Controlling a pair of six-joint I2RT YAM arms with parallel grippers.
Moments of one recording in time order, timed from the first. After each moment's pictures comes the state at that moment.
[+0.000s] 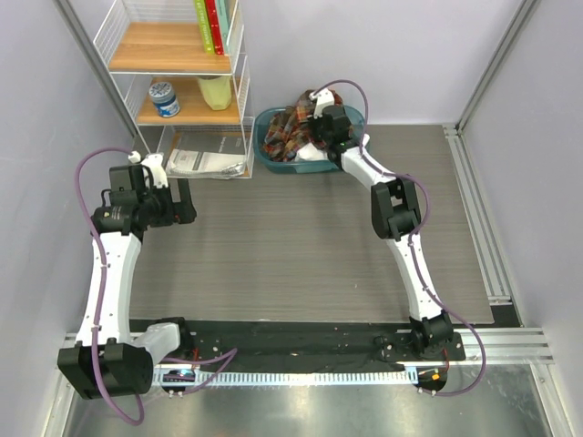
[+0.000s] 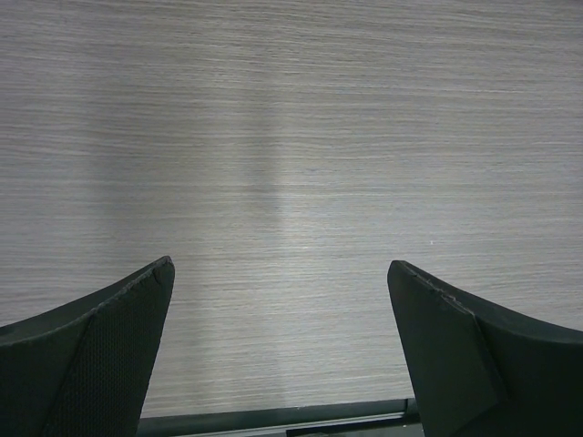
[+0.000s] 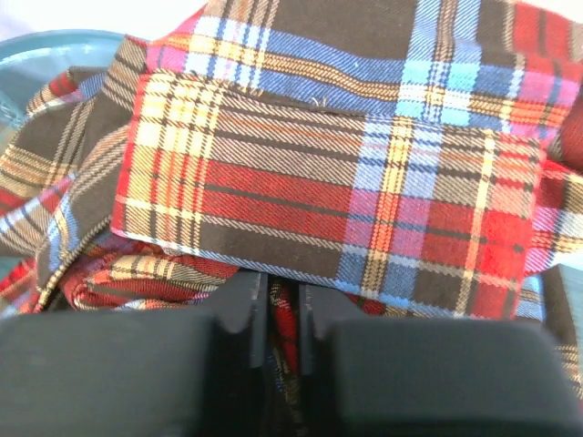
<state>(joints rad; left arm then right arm) 0.10 1.08 1.14 -0.85 0.18 -0.02 0.37 2.60 2.23 0.11 0.05 -0.06</state>
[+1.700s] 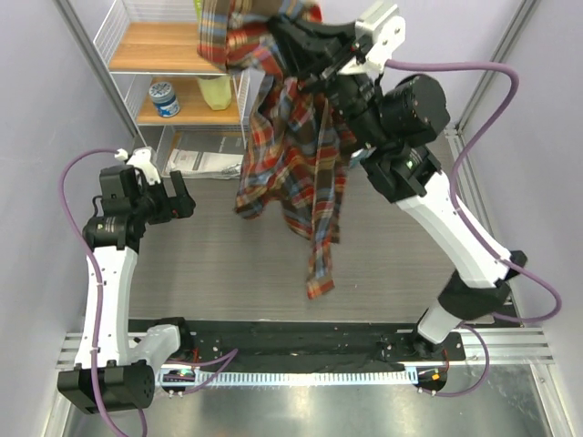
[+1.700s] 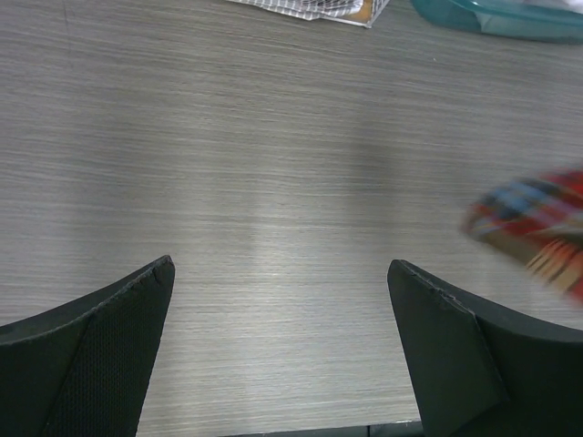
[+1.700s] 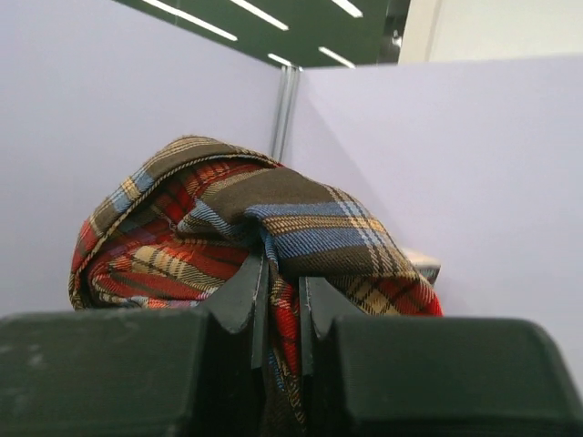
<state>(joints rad) 0.10 1.00 1.15 -0.80 0.19 -0.13 0.85 1.67 2.26 0.21 -0.07 -0.23</state>
